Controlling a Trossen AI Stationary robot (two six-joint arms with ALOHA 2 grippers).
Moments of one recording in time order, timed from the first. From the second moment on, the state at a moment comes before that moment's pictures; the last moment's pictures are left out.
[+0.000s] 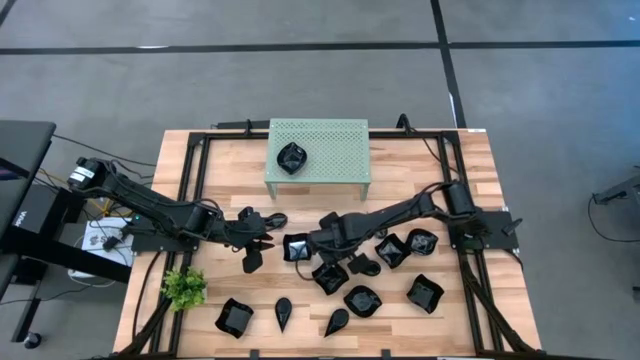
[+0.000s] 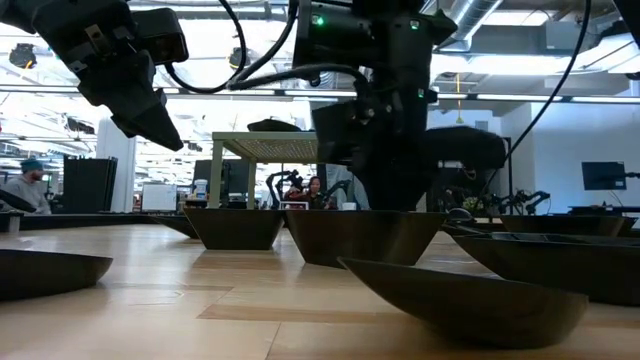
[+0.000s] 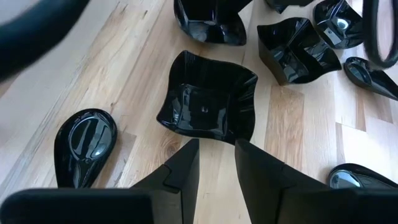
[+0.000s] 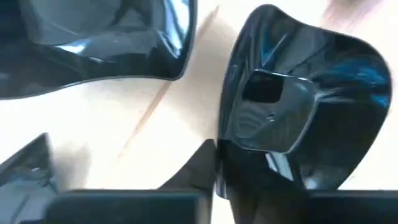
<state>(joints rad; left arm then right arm) -0.35 1.11 0.54 -0.21 -0.27 -0.49 0.16 2.08 1.50 -0.88 0.07 -0.46</state>
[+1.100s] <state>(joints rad) -0.35 1.11 0.54 -0.18 -0.27 -0.42 -0.07 1.70 1.66 -0.67 0.18 -0.98</state>
